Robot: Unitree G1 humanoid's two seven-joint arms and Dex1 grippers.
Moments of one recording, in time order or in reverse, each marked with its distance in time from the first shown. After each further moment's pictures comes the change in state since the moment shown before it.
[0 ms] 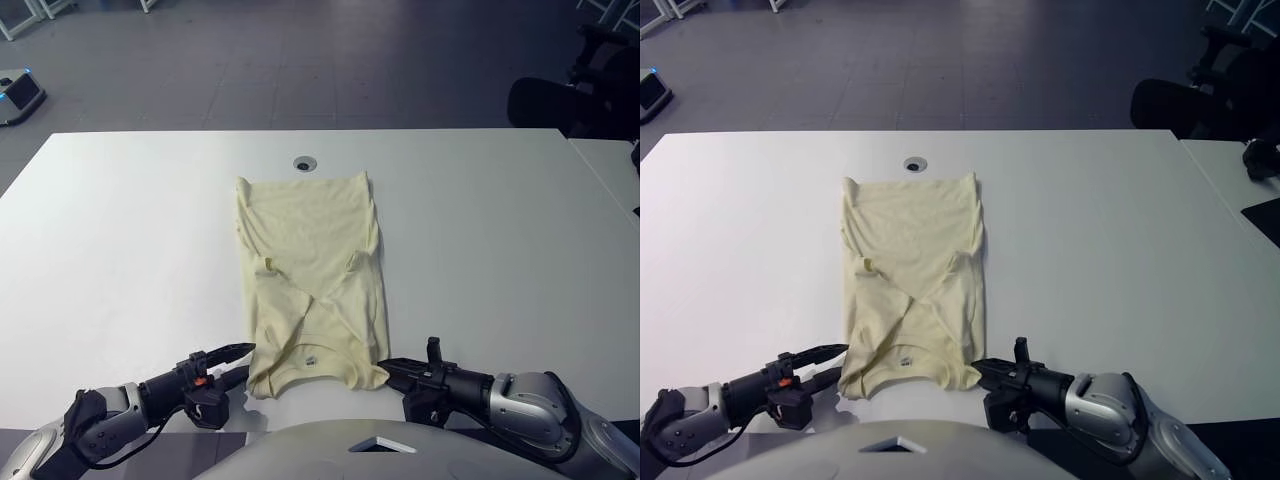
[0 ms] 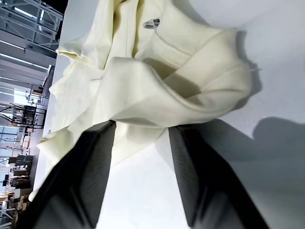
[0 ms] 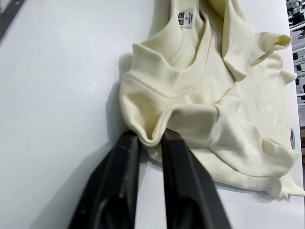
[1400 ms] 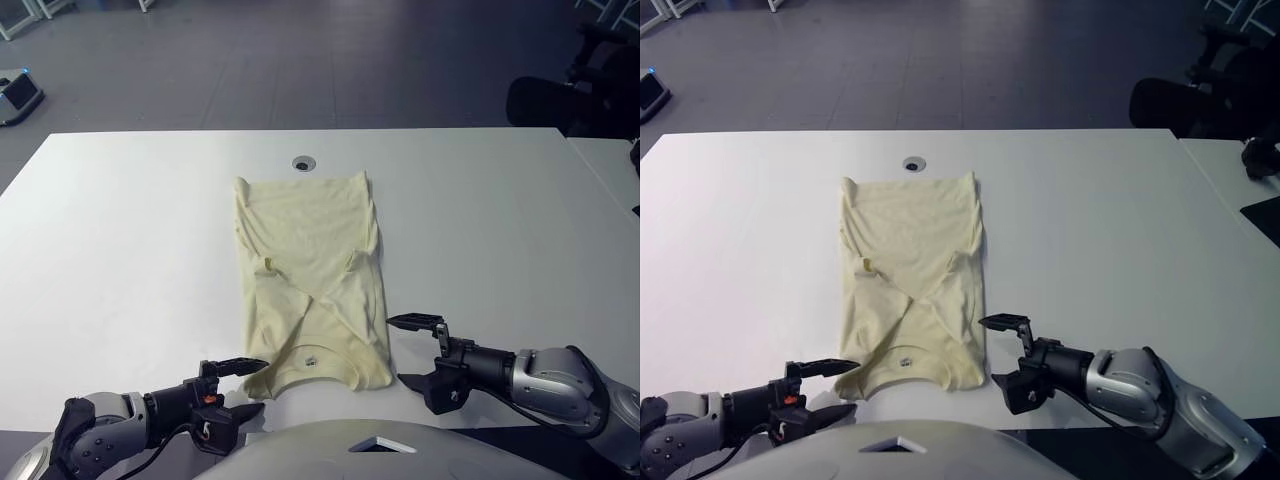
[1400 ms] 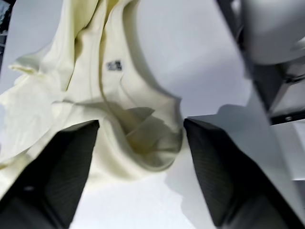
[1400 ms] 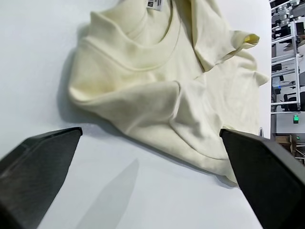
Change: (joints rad) left arm 0.154 -0.038 0.096 -0.310 -0.159 0.250 -0.380; right arm -0.099 -0.166 -0.020 0.017 0.118 -0.041 -0.075
